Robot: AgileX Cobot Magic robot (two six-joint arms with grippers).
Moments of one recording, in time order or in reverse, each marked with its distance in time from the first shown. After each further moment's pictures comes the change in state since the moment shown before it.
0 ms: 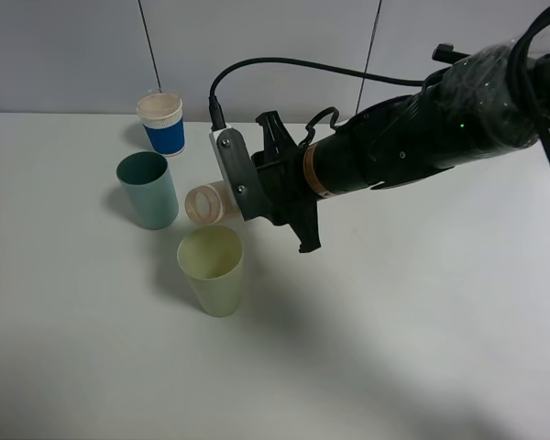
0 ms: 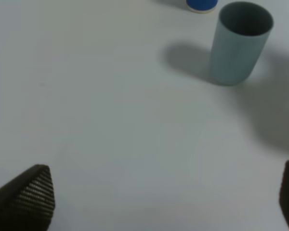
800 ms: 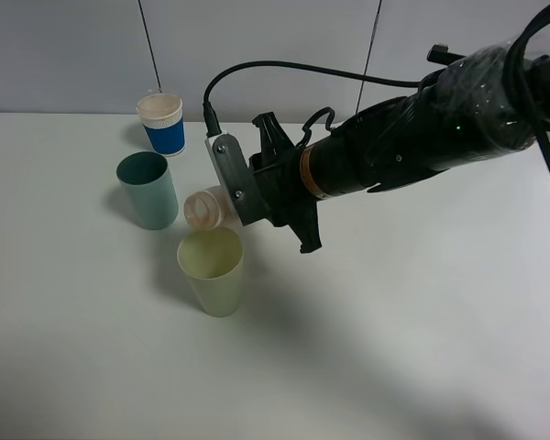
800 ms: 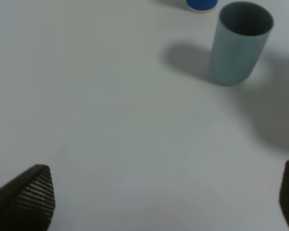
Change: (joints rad) left arm 0.000 0.000 0.000 0.000 0.000 0.000; right arm 0.022 0.000 0.000 -0.031 0.027 0.000
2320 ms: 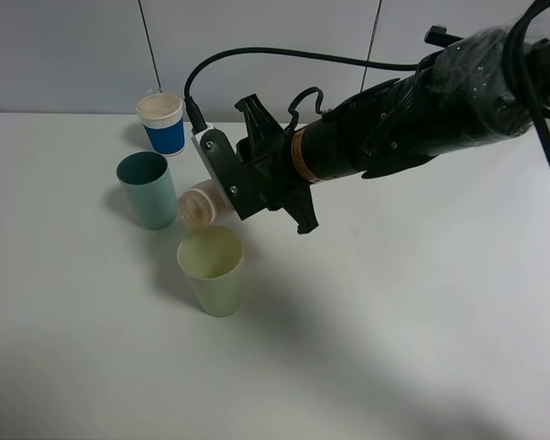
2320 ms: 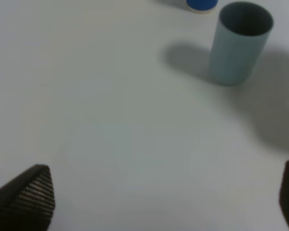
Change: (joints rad) left arm 0.000 0.000 0.000 0.000 0.000 0.000; right arm 0.005 0.000 -0.060 -0.097 0.018 -0.046
